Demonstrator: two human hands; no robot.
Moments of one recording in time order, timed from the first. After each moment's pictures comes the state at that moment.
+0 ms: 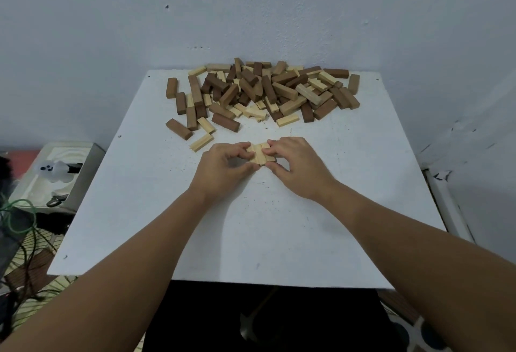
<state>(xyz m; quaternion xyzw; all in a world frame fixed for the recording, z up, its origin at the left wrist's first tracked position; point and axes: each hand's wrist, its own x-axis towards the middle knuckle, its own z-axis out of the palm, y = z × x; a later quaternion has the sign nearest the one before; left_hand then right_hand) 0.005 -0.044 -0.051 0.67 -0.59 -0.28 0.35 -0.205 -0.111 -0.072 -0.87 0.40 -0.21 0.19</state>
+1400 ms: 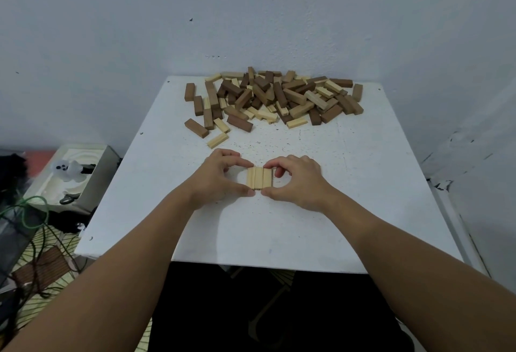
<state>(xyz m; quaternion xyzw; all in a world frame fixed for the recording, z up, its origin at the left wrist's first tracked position) 0.036 -0.002 -0.023 0.68 -0.58 -0.39 0.22 -0.191 -0.057 -0.044 -0.81 0.48 -0.14 0.30</state>
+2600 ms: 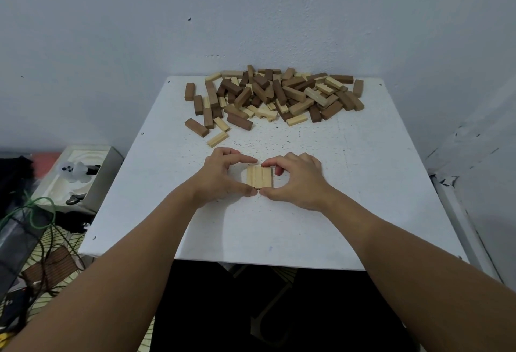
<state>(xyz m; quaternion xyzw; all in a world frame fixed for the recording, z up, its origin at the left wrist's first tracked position) 0.031 -0.005 -0.027 0.68 -0.56 -0.41 0.22 -0.190 -0.055 -0.049 -0.83 0.48 -0.13 0.26</state>
